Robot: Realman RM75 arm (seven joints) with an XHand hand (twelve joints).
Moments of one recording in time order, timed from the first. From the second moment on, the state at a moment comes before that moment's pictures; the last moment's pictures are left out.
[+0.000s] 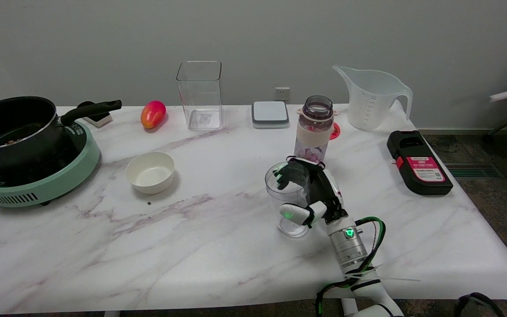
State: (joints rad) arm 0.09 -1.36 -2.04 0.64 0.60 1.25 1.50
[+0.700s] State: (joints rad) arm 0.08 -1.34 -2.04 0.64 0.60 1.25 1.50
